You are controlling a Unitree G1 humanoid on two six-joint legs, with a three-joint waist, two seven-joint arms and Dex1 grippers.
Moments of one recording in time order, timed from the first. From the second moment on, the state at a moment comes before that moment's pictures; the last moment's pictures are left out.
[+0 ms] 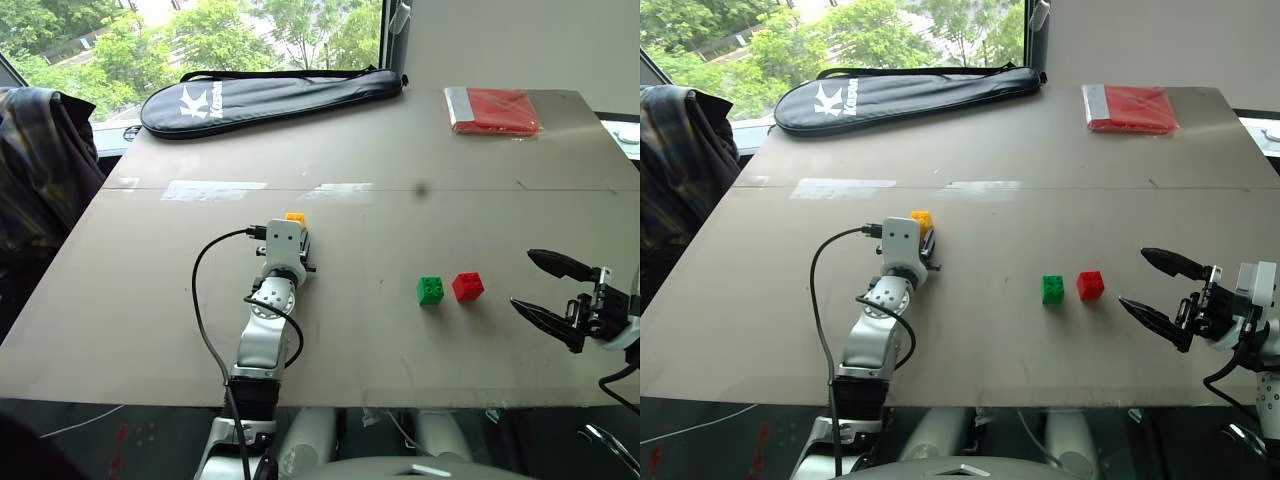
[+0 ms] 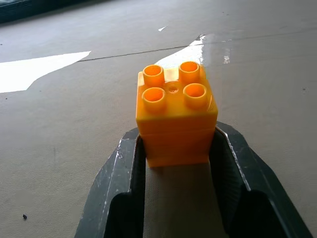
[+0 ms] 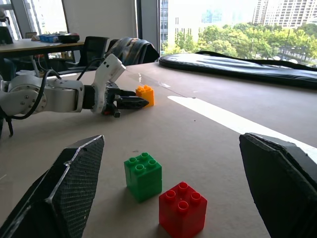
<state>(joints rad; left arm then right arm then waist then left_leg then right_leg) -0.23 0.12 -0.02 0.01 0.06 0.24 -0.12 0.10 -0.64 -0.40 -0.08 0.75 0.02 1.30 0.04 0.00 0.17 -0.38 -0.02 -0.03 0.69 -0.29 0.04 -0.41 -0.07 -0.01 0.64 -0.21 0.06</state>
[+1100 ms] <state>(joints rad) -0.63 0.36 -0.35 0.53 -0.12 -0.22 -1.34 0.19 -0.62 -0.41 -0.15 0.71 -0.02 1.27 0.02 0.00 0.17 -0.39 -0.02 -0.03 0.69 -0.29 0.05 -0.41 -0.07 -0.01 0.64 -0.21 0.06</state>
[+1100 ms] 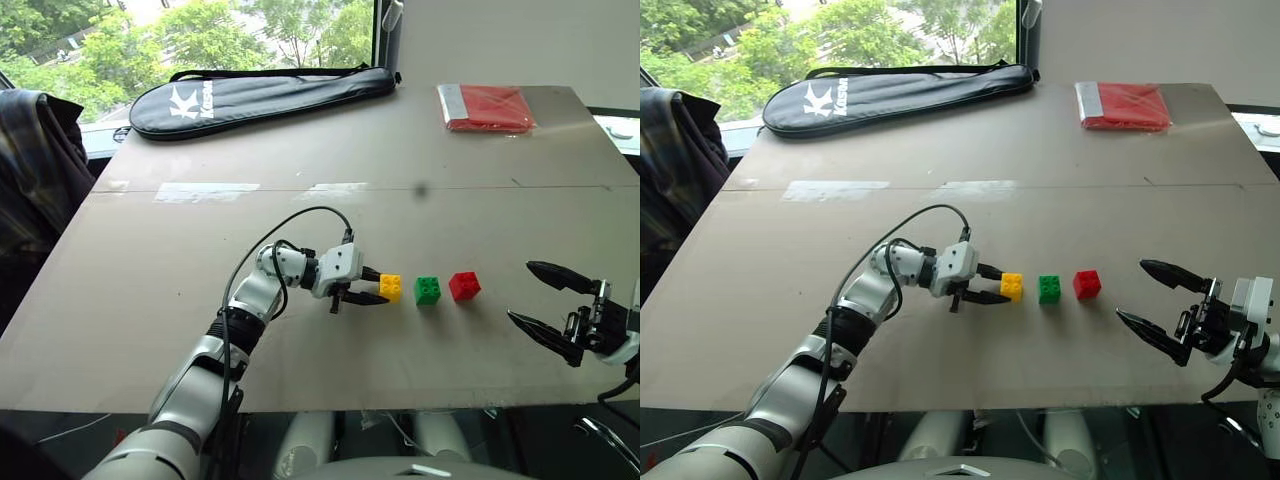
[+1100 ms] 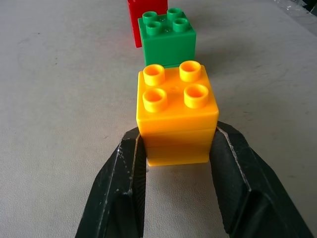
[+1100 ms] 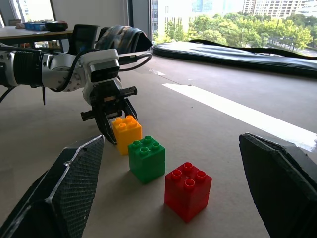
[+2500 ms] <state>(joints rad) 0.16 0.50 -0.04 -0.40 -0.23 0.33 -0.78 0.19 -0.63 -0.40 0.21 0.56 -0.14 1.33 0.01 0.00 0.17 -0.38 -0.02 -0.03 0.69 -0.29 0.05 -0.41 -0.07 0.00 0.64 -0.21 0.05</state>
